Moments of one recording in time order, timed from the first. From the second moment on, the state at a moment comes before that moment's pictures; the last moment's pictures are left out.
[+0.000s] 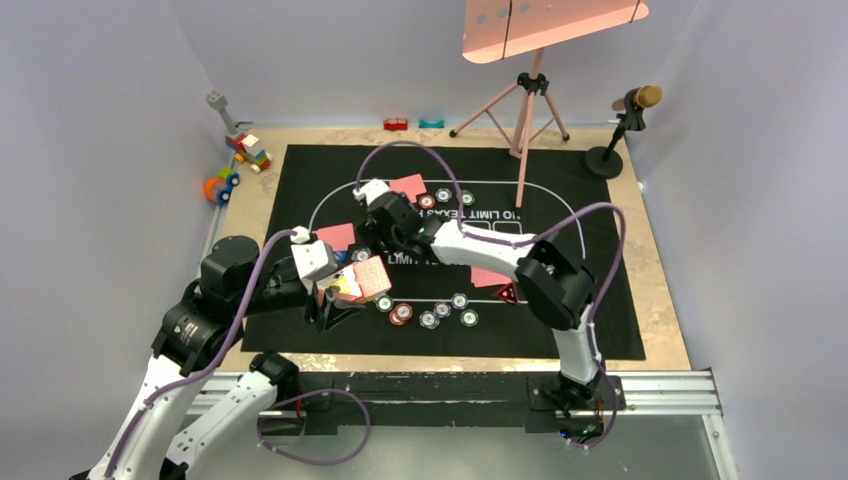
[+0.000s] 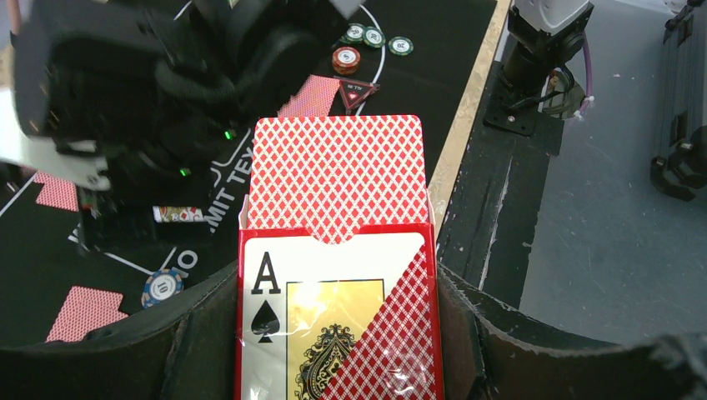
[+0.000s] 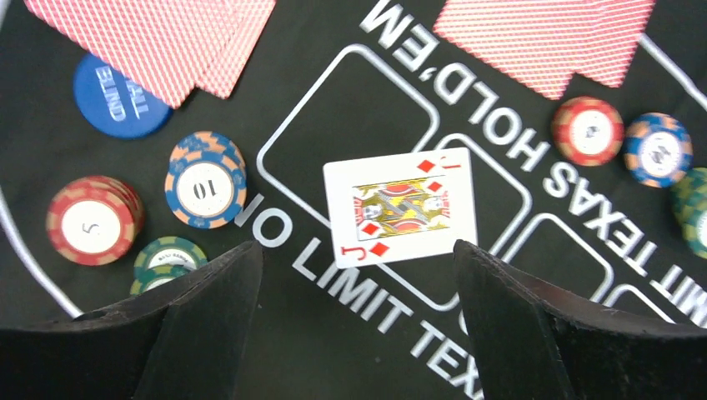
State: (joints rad) left arm -0.48 0.59 0.99 -0.79 0.66 0.20; right arm 0.95 2.03 1.48 -0.20 0.33 0.09
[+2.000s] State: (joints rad) left arm -0.48 0.64 0.87 -0.67 0.59 0.27; right arm 0.82 1.53 1.10 0.21 -0.85 1.02
